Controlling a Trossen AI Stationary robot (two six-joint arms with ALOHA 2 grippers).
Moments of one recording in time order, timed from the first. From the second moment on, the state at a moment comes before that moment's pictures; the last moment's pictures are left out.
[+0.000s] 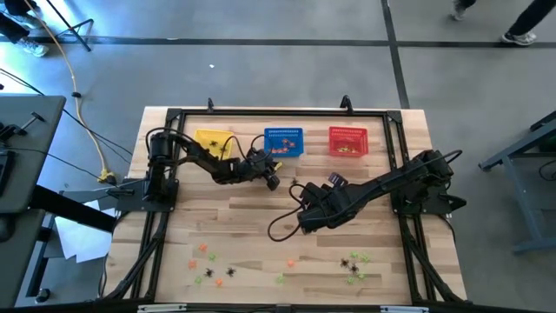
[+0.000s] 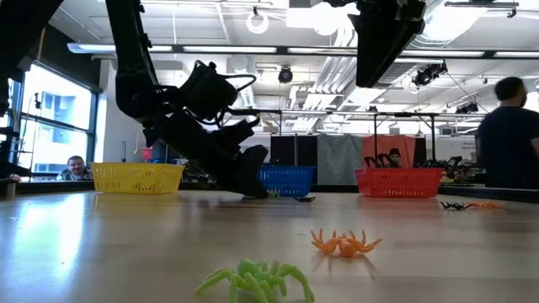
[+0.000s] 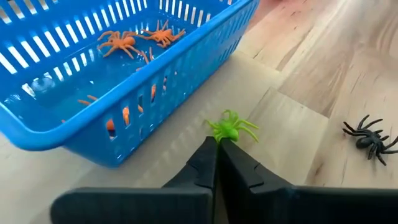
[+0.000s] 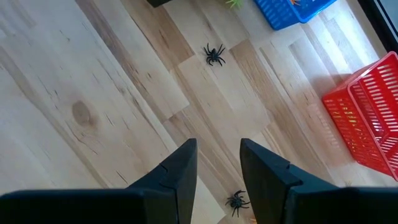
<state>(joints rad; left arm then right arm) 0.16 2.03 0.70 0.68 -0.32 -0.34 0.37 1.80 1.57 -1.26 0.50 0.92</state>
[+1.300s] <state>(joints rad) -0.10 1.63 0.69 0.56 -0.18 -0.22 0.39 1.80 1.46 -1.17 0.86 0.40</state>
